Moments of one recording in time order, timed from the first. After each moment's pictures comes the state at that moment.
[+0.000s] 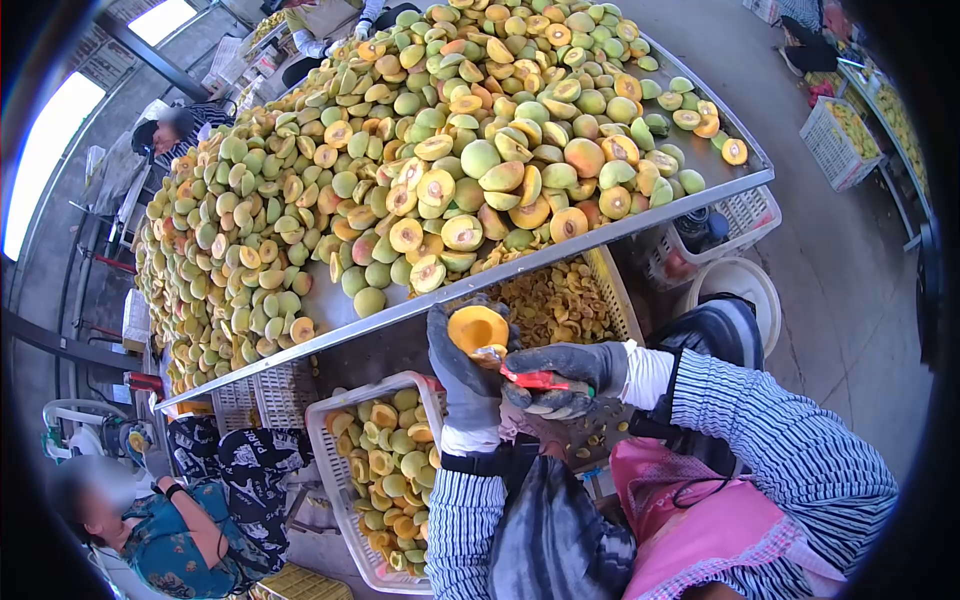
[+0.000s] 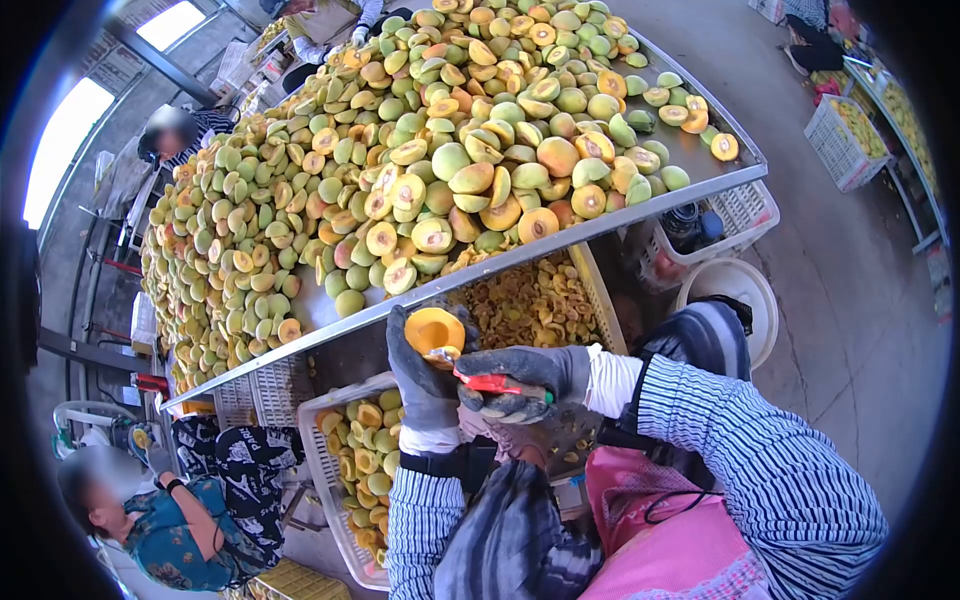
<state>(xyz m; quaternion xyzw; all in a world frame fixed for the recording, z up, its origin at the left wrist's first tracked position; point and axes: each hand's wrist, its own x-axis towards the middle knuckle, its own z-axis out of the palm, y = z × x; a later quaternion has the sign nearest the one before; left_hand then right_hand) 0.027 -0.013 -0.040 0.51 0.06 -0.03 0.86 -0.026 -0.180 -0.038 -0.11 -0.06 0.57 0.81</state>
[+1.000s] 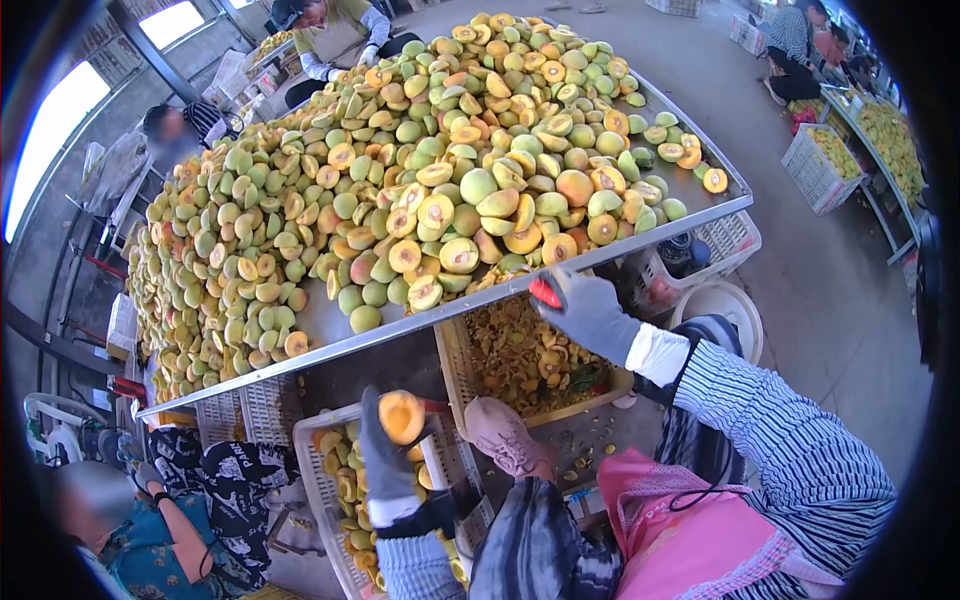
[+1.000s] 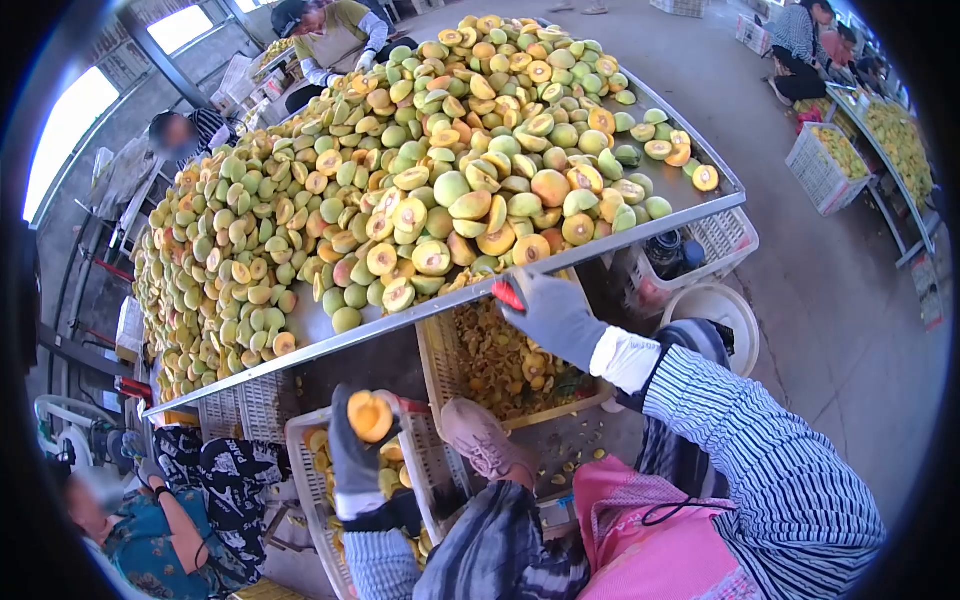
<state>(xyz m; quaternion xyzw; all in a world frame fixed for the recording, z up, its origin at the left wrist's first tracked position) -0.023 0.129 -0.026 0.75 -0.01 0.04 0.65 0.004 -0.227 -0.030 -0.95 -0.03 -0.18 0.26</state>
